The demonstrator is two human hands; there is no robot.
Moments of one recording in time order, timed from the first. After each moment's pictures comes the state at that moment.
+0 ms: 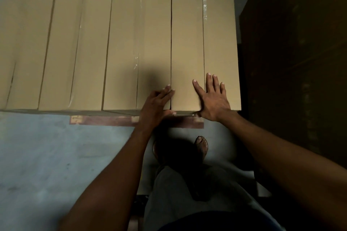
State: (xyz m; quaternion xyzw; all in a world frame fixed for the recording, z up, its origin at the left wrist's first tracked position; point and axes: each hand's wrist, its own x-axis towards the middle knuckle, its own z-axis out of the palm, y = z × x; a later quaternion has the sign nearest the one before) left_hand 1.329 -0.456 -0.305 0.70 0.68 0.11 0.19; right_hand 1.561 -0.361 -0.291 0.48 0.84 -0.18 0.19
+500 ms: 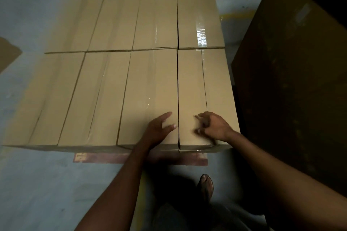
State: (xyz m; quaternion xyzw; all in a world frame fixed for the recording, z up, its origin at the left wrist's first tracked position) left_hand 1.300 -0.425 -0.227 0.51 0.73 0.23 0.40; right_hand 1.542 -0.334 -0.214 0.55 0.73 -0.41 0.05
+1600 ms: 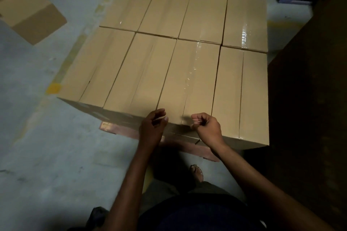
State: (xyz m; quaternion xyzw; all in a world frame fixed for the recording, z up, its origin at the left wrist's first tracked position) left_hand 1.229 -0.575 -0.143 0.28 0.76 0.48 0.34; right_hand 1.402 -0.472 -0.156 0.57 0.57 -0.56 -0.17
